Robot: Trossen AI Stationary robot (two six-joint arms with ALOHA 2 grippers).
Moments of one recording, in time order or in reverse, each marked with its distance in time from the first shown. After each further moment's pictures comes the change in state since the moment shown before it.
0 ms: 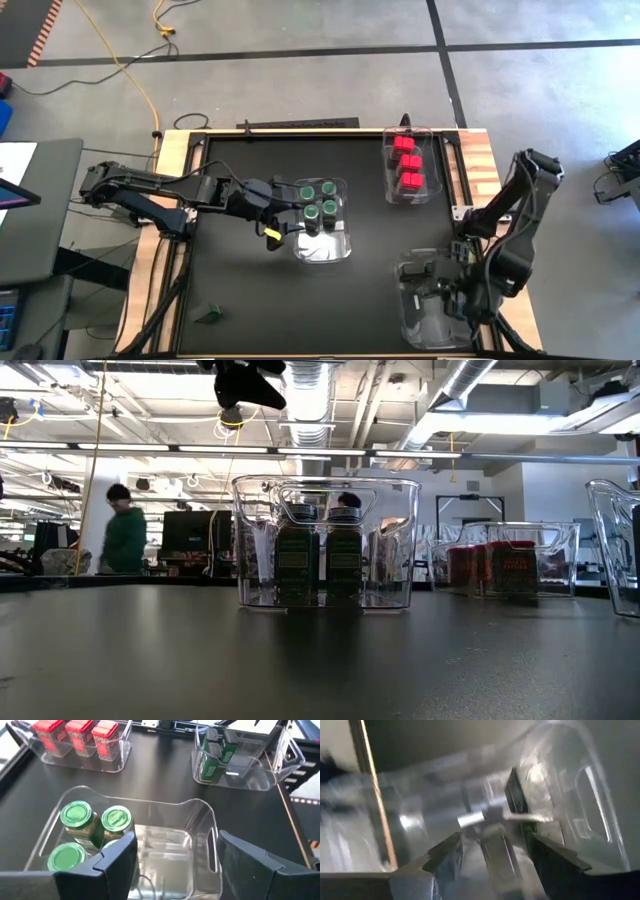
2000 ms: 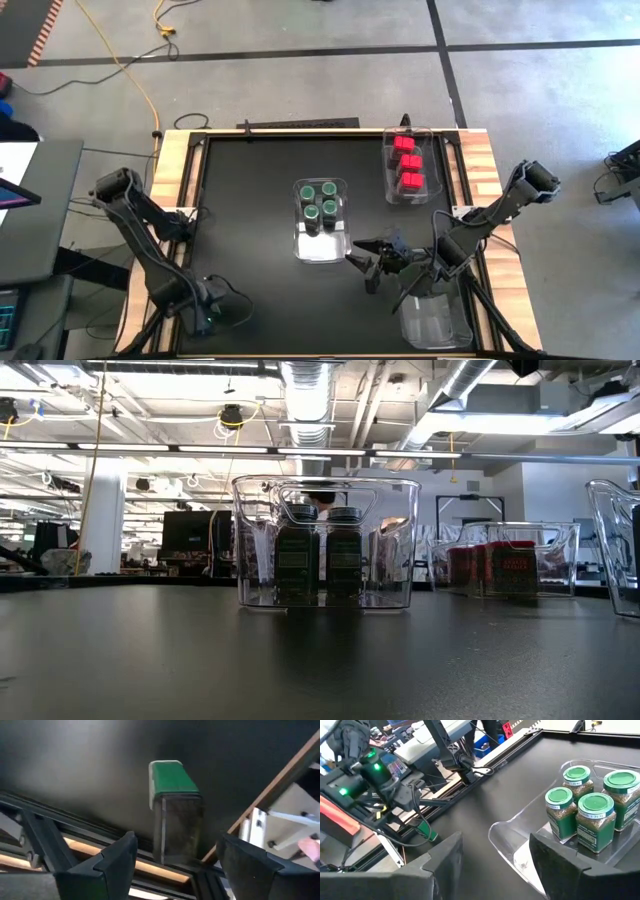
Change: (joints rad) left arm -0.884 0.192 -0.046 -0.616 0.319 -1.327; right arm -0.429 0.158 -0.002 0.979 0.562 -0.337
